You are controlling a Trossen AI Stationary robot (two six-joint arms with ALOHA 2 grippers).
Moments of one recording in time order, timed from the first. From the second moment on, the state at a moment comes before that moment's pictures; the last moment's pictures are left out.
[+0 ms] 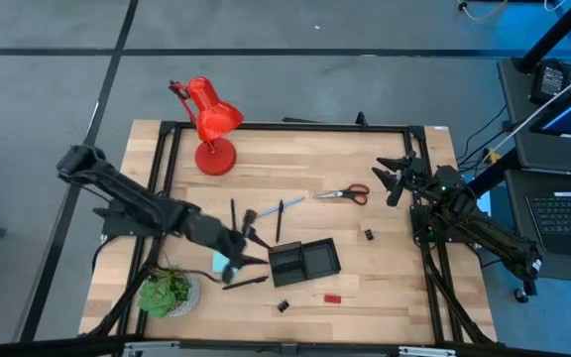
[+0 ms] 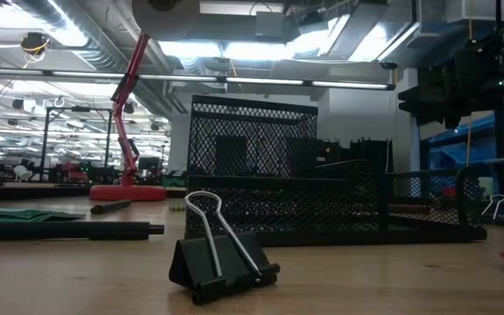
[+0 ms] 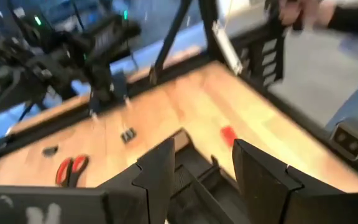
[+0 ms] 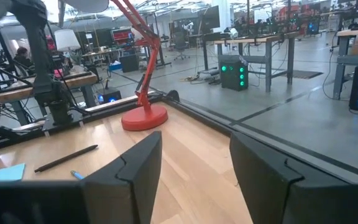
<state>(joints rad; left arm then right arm) -0.43 1.32 0.84 0.13 -0.22 0.22 -0.64 0.00 0.01 0.03 -0.15 0.15</state>
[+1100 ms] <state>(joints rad) -0.60 1.95 1.46 -0.38 -0.17 0.04 -0.64 0.00 0.01 0.03 -0.15 0.23</state>
